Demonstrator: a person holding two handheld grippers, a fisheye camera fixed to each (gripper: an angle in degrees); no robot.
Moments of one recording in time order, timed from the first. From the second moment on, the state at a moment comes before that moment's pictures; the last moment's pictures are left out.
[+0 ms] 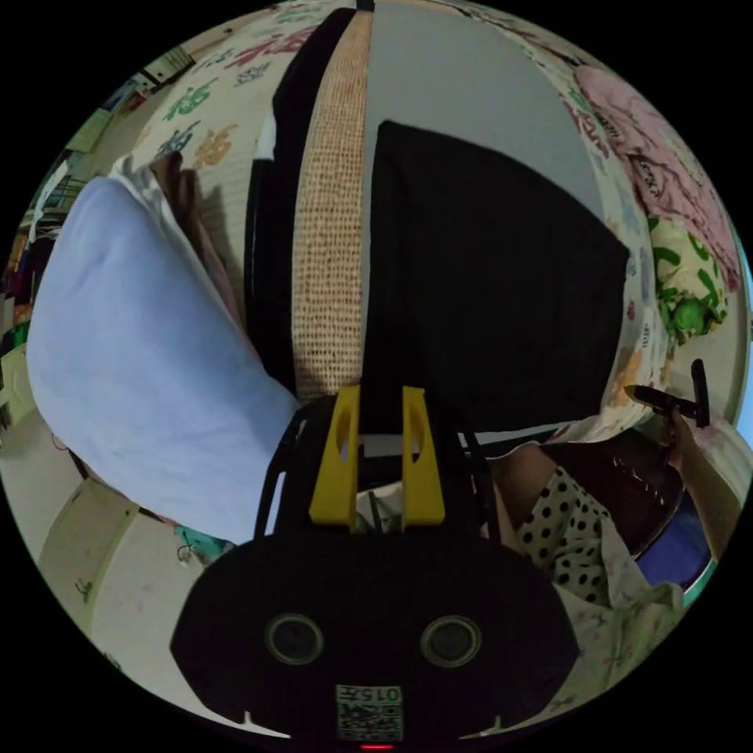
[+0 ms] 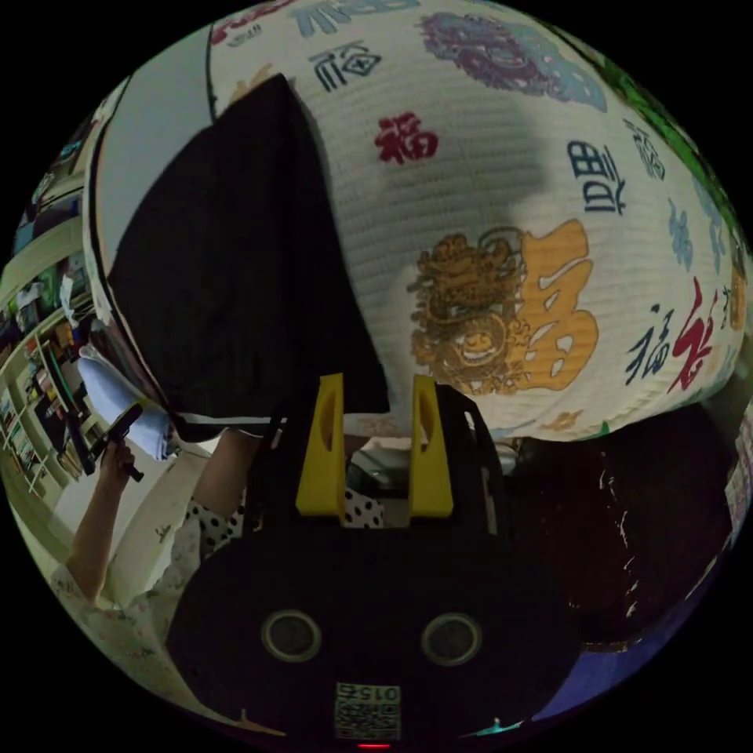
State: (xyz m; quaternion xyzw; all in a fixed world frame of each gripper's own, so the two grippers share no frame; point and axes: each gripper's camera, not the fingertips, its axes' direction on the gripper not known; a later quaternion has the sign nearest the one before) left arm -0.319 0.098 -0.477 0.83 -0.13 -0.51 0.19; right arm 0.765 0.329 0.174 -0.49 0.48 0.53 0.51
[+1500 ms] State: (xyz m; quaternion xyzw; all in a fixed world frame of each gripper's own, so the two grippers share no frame) left arm -0.162 -0.084 -0.299 0.99 -0.09 -0.08 0.02; right arm 0.596 0.467 0.654 -0.50 0.81 -0.01 0.30
